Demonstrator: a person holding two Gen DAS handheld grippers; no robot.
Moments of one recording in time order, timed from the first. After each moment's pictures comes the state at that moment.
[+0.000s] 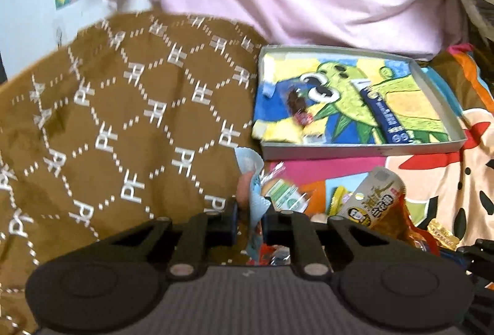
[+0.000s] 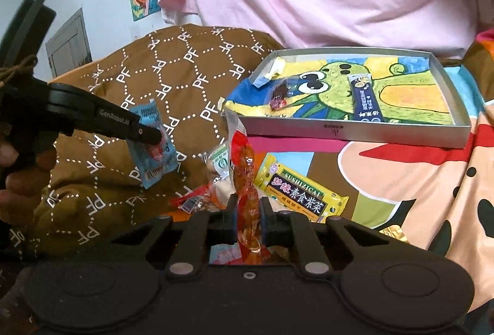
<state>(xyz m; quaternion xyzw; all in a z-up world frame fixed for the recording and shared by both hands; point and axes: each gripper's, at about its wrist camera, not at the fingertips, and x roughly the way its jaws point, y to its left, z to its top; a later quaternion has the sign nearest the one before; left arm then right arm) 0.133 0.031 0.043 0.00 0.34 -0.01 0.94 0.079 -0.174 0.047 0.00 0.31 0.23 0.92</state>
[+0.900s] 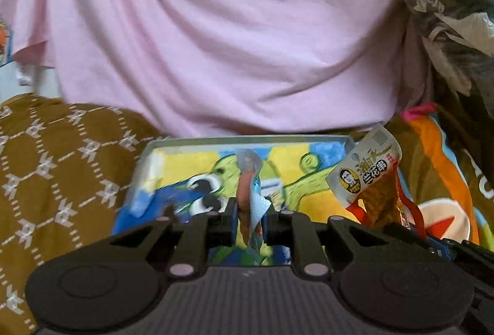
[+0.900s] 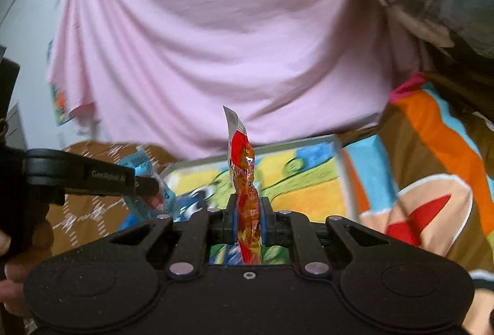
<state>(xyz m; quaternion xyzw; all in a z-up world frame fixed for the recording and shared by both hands) 0.253 -0.120 0.093 -0.02 0.25 -0.08 0.97 0.199 -0.290 0.093 0.09 0.18 0.10 0.97</state>
